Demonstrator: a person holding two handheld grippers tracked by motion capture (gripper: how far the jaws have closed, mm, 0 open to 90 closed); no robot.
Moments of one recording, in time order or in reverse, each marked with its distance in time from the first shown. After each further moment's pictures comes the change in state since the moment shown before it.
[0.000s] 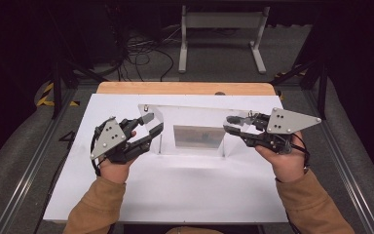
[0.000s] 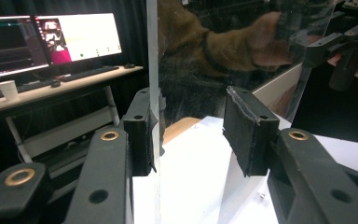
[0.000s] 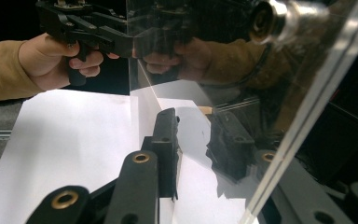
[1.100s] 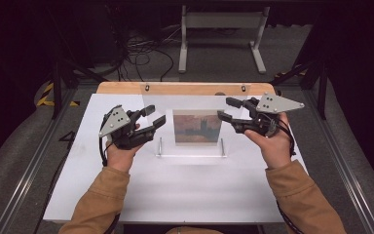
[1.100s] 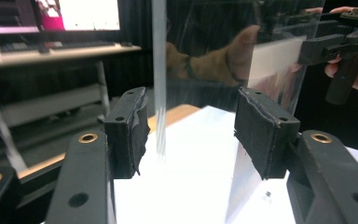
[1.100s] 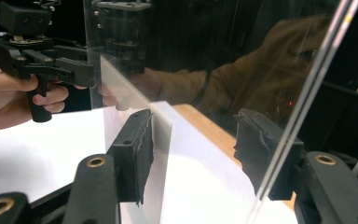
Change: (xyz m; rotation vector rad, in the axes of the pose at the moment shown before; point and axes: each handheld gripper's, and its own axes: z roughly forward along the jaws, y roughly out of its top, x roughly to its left) left arm 0.038 -0.035 0.034 0.056 -0.027 -0.167; right arm -0.034 -0.028 0.034 -0.006 -0.116 0.195
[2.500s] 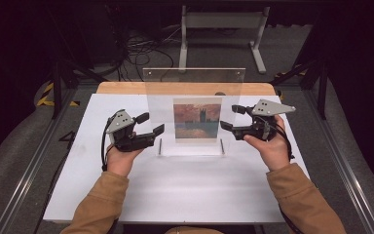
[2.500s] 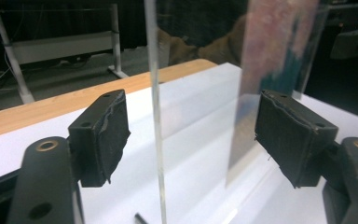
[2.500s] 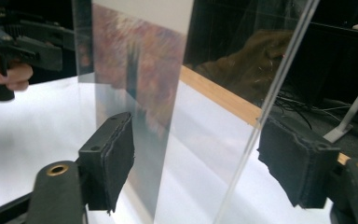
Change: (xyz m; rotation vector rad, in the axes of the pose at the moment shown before) left arm 0.006 -0.020 0.001 0.174 0.081 -0.078; right arm -0.011 -0.038 0.002 0.139 -0.058 0.095
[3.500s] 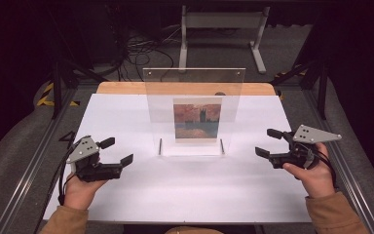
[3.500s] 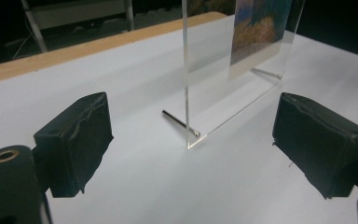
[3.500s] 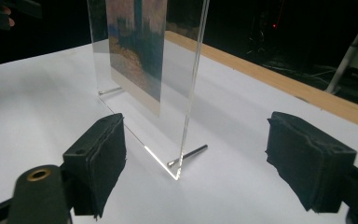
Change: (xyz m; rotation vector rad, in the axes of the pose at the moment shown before) left arm 0.003 -0.042 -0.100 0.148 0.056 0.032; right arm 0.003 -0.052 -0.098 0.071 -0.032 0.075
